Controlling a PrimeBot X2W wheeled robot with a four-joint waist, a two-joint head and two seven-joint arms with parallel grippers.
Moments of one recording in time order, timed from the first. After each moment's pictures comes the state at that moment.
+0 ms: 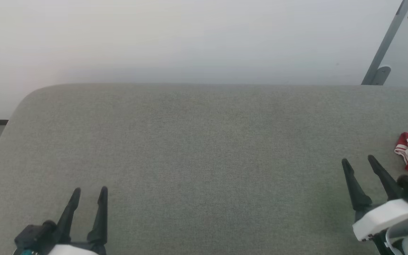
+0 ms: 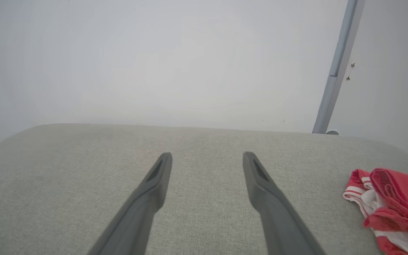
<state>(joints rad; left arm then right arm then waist) 0.08 0.20 0.01 0.13 -0.40 -0.13 -0.26 -0.13 -0.34 0.12 0.32 0.44 0.13 -0.24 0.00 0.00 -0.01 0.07</state>
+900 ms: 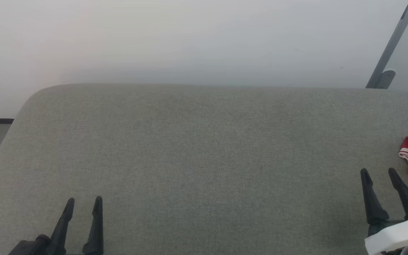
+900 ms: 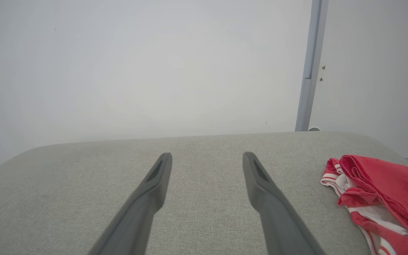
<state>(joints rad) 0.19 0.17 0.06 0.02 -0.38 -0.13 -0.26 0.07 -0.23 -0.08 0.04 0.39 0.13 -0.13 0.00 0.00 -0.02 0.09</state>
